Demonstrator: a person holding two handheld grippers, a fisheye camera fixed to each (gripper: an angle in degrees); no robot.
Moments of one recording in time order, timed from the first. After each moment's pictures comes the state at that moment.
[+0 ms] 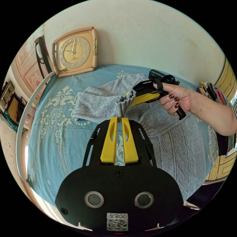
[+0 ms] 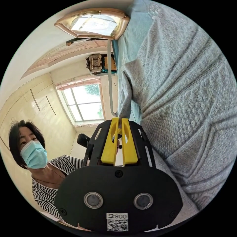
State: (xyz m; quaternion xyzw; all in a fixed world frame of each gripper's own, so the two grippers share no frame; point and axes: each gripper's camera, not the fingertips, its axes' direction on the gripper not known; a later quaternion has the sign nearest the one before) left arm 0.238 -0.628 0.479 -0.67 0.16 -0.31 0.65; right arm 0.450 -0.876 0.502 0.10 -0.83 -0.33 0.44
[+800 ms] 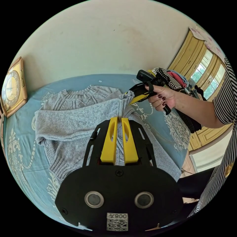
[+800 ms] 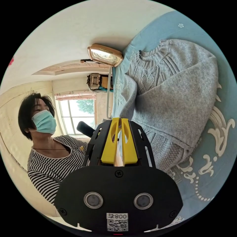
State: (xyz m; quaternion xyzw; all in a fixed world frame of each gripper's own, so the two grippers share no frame) left arm 0.418 -0.730 0.563 -0.55 0.40 -0.34 0.65; right arm 0.646 -0.748 0.690 0.18 -0.83 -0.21 0.48
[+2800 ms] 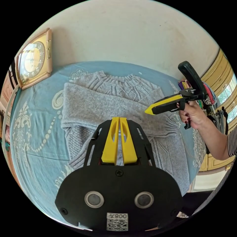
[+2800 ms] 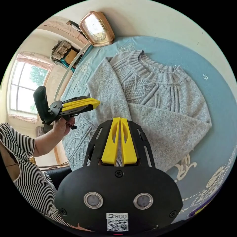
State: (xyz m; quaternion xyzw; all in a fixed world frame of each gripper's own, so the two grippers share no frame) left arm 0.389 -0.633 0.572 -0.65 0.26 -0.34 0.63; right arm 0.486 -0.658 0.530 0.33 -0.56 -0.23 0.72
